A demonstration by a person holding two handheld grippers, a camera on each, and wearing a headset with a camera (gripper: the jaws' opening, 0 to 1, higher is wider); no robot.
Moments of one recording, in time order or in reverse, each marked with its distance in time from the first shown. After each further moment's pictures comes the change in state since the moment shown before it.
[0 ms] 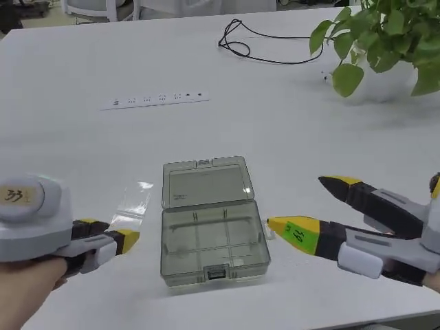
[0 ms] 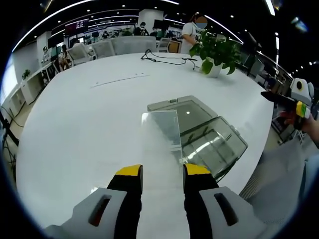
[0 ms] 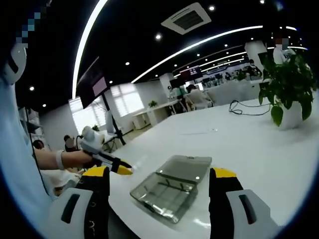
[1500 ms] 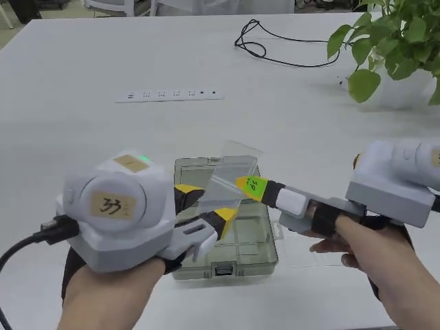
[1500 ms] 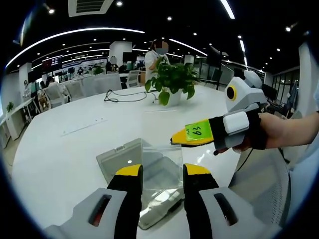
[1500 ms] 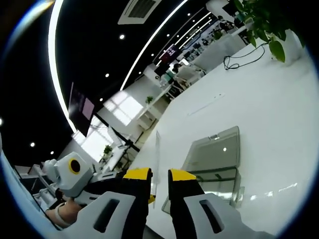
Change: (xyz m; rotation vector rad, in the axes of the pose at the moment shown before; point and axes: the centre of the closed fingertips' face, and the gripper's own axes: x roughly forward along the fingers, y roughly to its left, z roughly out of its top) left arm -0.005 -0.122 0.060 0.190 -0.259 -0.174; right arm 0.071 0.010 -0.017 0.426 0.078 0.037
